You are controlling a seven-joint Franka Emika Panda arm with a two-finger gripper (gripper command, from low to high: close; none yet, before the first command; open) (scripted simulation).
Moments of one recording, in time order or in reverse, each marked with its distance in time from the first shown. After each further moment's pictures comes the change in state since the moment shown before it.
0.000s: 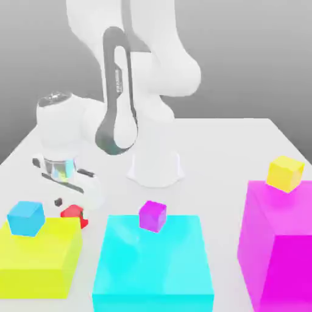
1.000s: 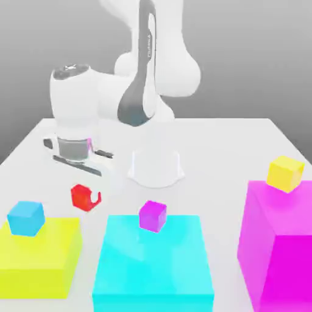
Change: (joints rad) arm 0.132 -0.445 0.088 -0.035 -0.236 -0.414 0.428
